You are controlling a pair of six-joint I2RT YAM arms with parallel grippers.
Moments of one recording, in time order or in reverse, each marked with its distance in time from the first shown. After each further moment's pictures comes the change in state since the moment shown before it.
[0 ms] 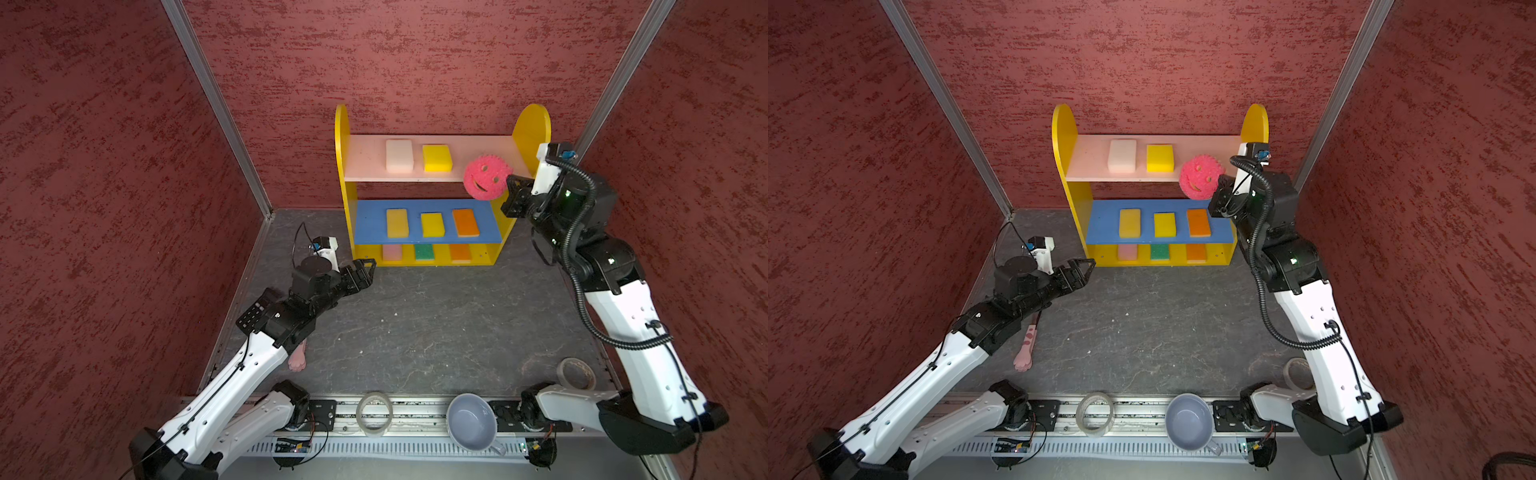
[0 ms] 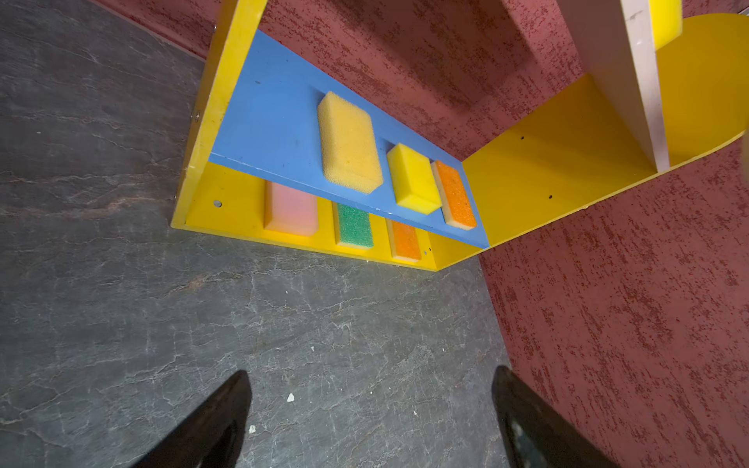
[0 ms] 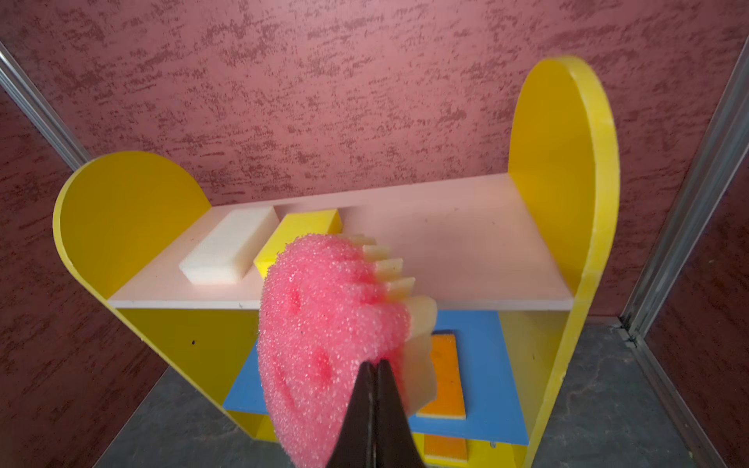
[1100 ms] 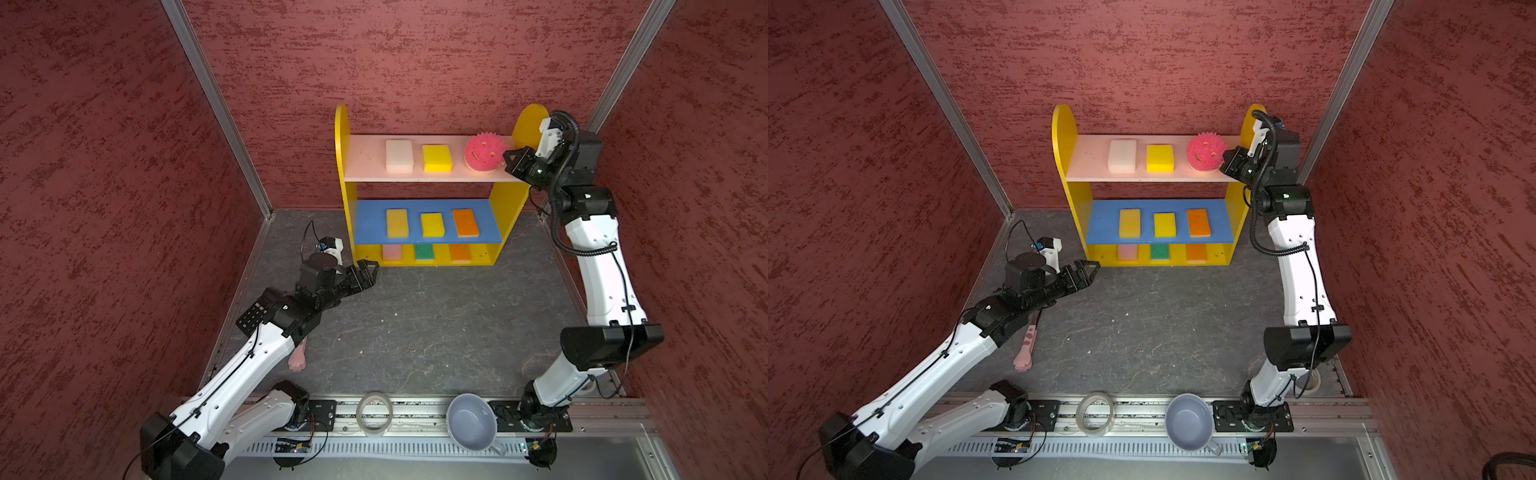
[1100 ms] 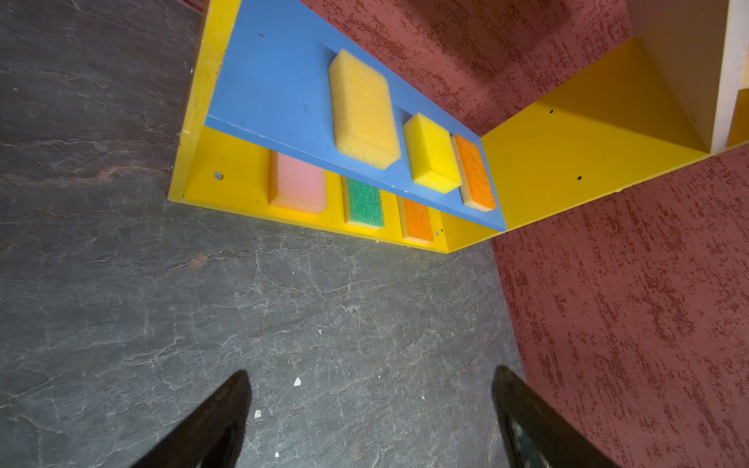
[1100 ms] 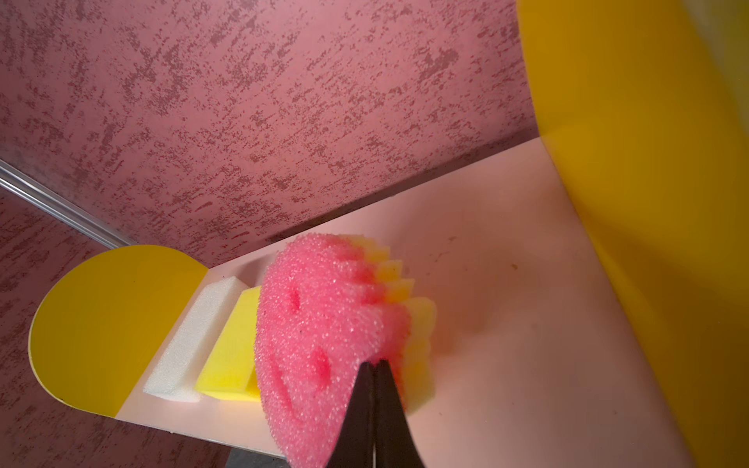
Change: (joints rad) left arm 0.023 0.066 -0.001 0.000 0.051 -0.006; right arm -0.308 0.398 0.309 -0.013 -0.486 0.306
